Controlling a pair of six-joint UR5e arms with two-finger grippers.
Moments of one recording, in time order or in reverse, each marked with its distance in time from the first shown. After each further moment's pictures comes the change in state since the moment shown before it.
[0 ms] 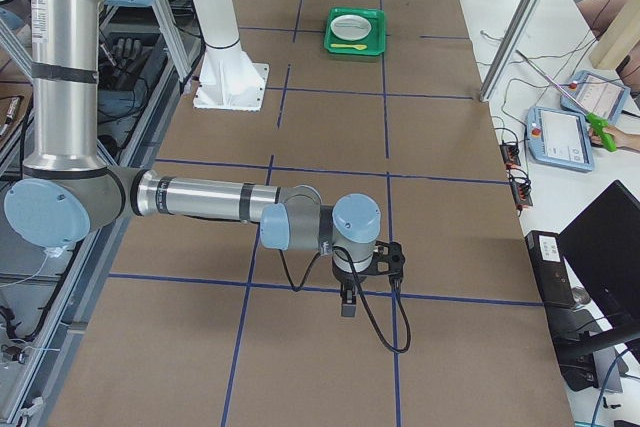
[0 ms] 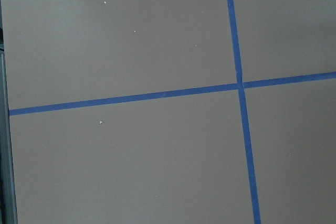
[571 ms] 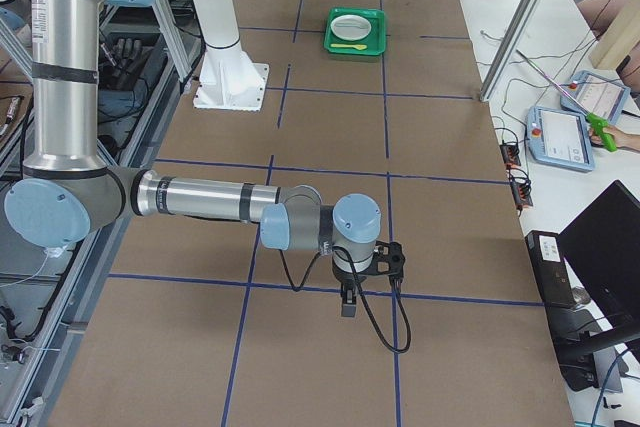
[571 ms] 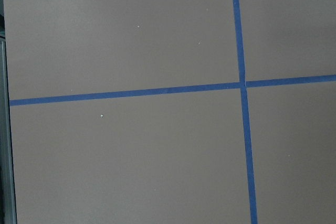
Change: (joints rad) left arm 0.000 0.008 0.018 0.037 0.006 -0.008; right arm 0.000 0.000 -0.001 0.000 0.000 0.000
